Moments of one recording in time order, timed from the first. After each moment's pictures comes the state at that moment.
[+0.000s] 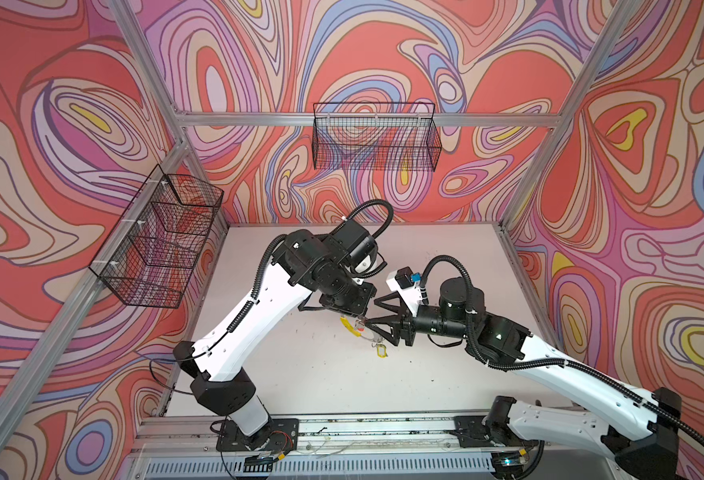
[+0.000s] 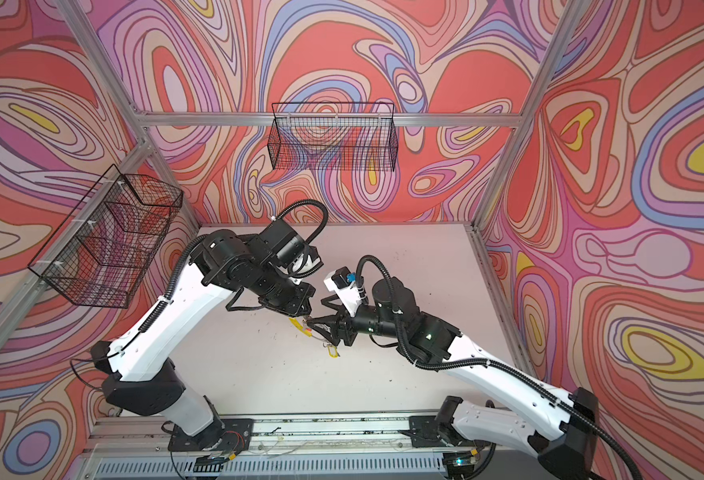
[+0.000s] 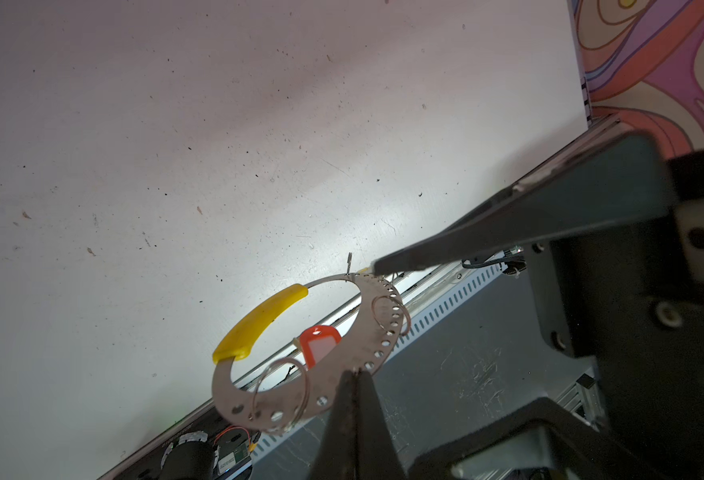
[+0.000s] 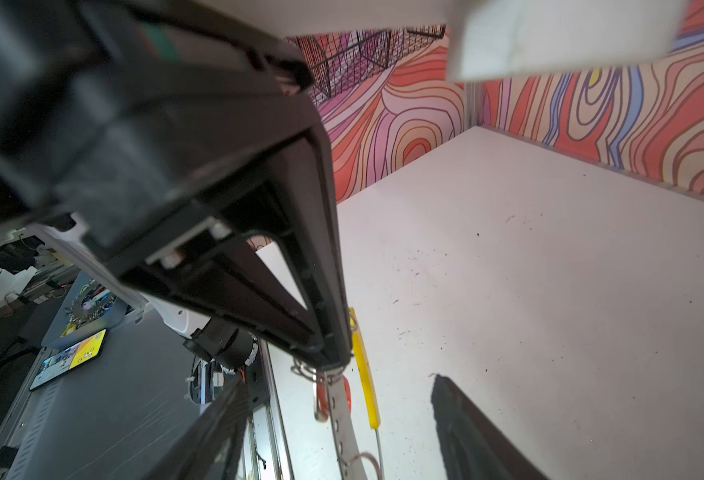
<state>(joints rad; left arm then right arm) -0.85 1.64 2.11 -1.63 0.19 -0.49 0.89 1.05 0.96 -0.15 -0.35 0.22</state>
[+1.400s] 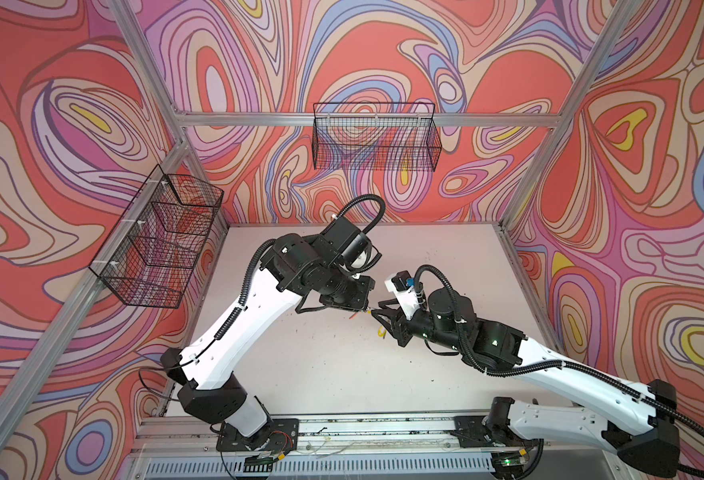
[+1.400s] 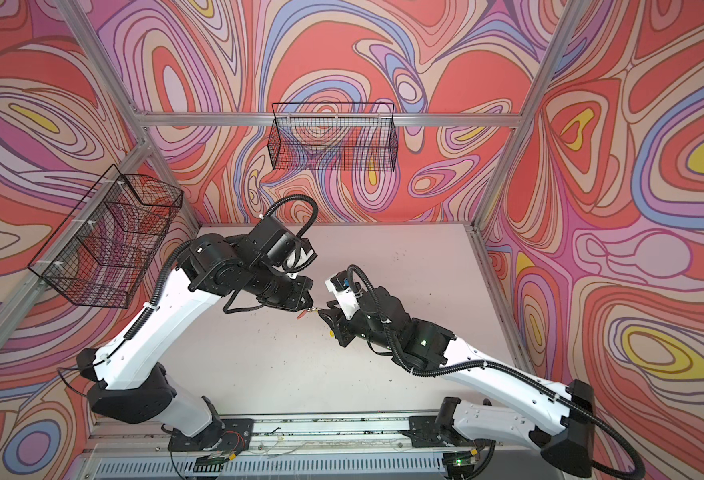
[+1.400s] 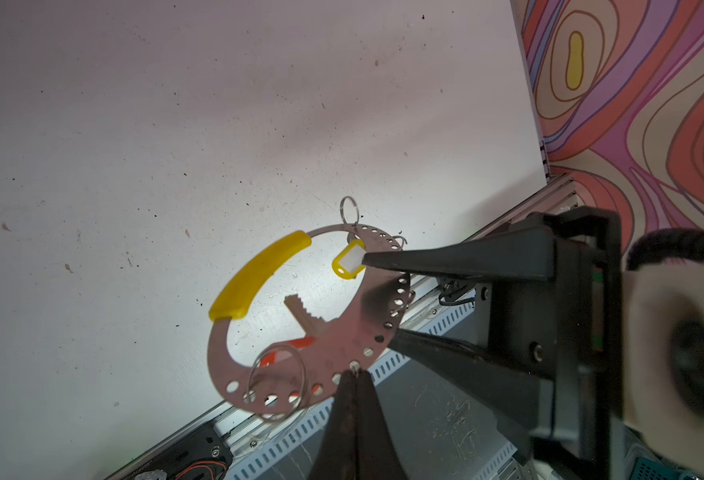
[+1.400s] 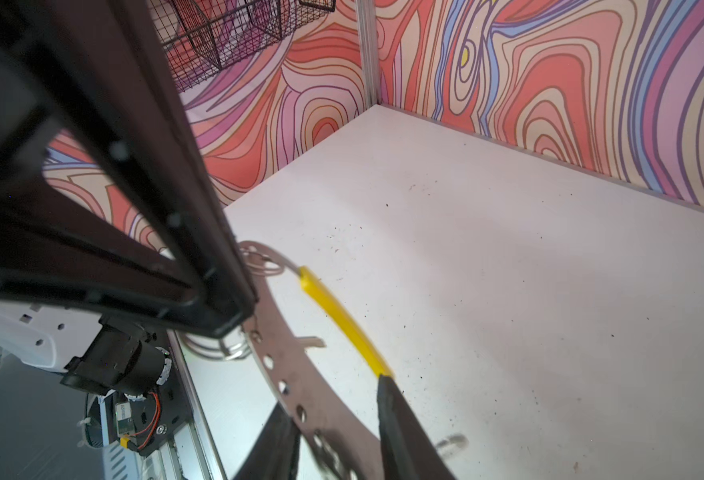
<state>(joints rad) -0.84 1.58 2.05 -1.54 0.18 -0.57 0.98 1.06 0.97 -0.29 0.03 0.22</state>
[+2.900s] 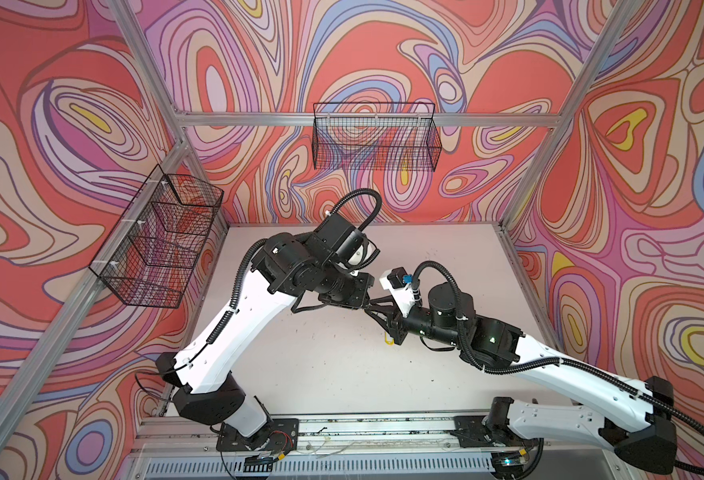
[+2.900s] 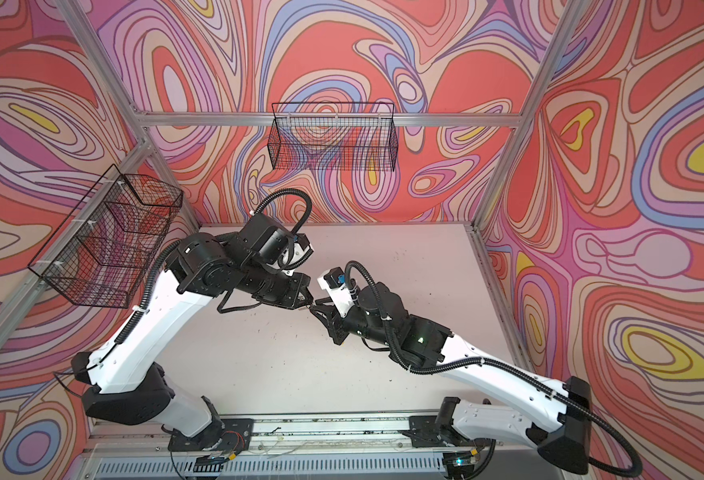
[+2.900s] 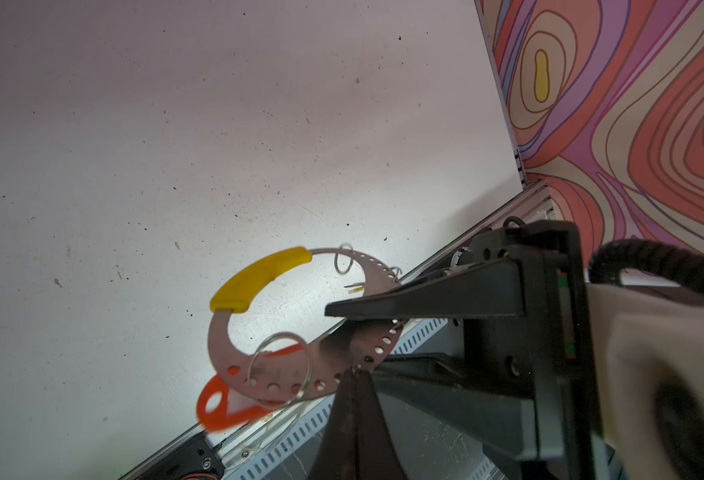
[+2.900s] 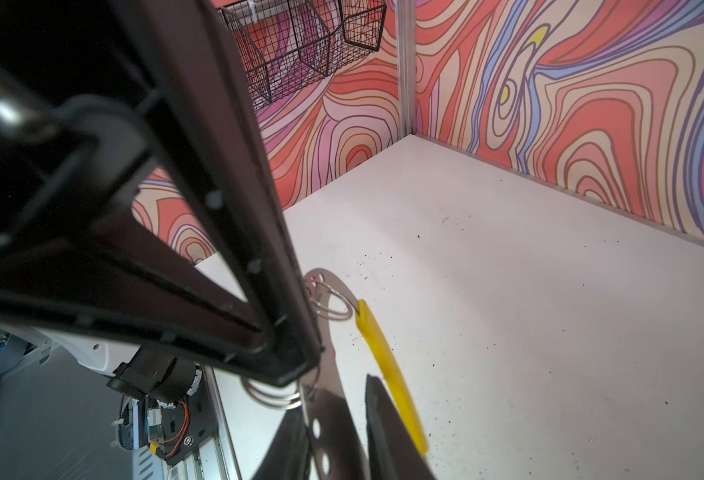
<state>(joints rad) -0.84 1.57 2.09 -1.52 0.19 -0.57 0.98 1.09 1.01 -0.21 -0.05 0.19</state>
